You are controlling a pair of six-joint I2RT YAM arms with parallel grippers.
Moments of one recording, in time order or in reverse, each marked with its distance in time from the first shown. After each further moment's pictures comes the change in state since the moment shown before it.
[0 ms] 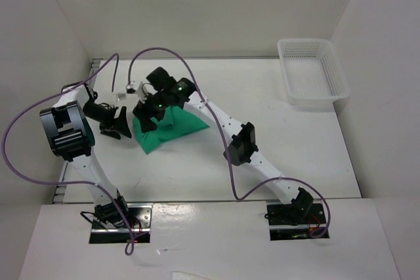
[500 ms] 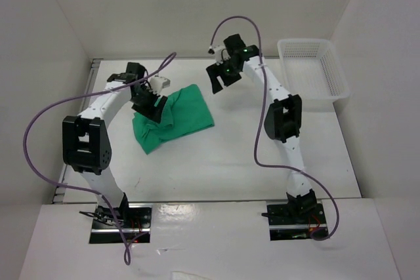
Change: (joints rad) left arm -0.474 -0.239 -0.040 0.377 -0.310 -0.241; right arm -0.516 -0.295 -0.548 -0.005 0.231 0.002
